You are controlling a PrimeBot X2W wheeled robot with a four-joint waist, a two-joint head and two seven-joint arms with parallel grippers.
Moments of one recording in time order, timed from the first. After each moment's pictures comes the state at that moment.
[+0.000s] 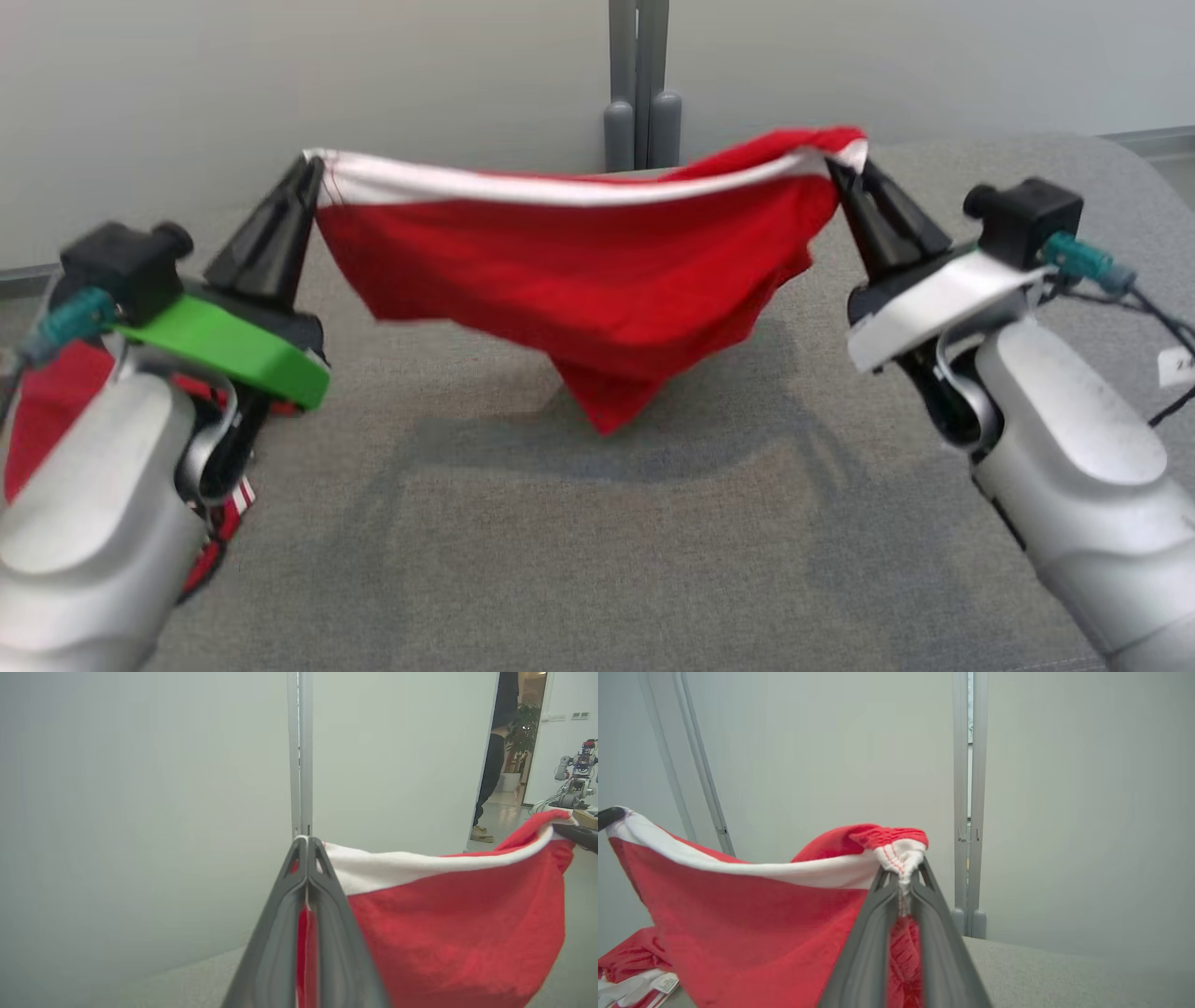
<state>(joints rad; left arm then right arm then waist) -0.59 0.45 -0.55 0.34 -0.73 -0.13 -0.26 -0.61 -0.28 0.45 0.44 0.56 0.13 -0.26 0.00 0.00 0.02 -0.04</state>
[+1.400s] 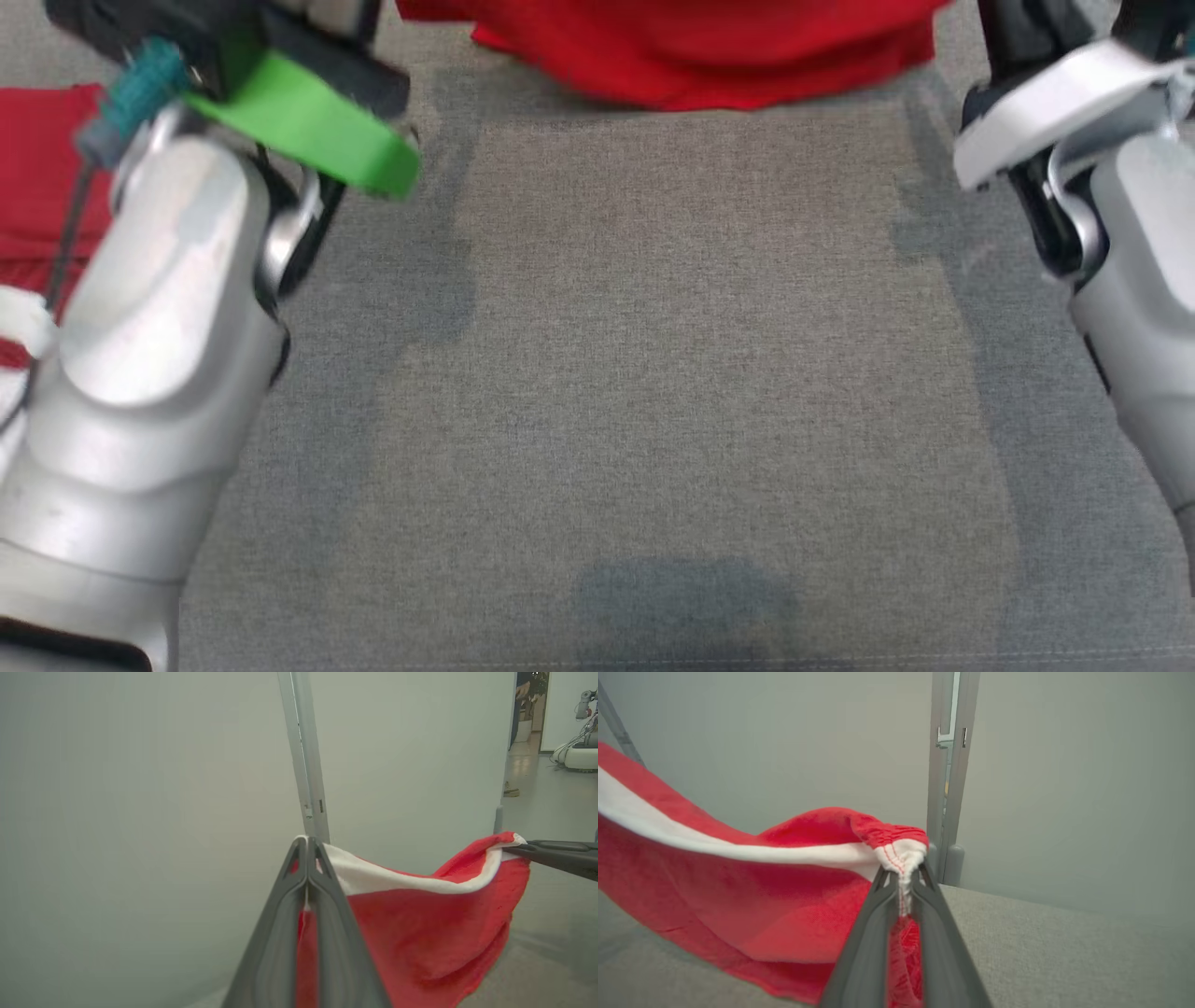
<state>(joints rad) -1.01 0.29 -0.55 0.39 -0.44 -0.13 -0.26 -0.98 -0.37 0.42 0.65 0.49 0.13 -0.26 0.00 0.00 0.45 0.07</state>
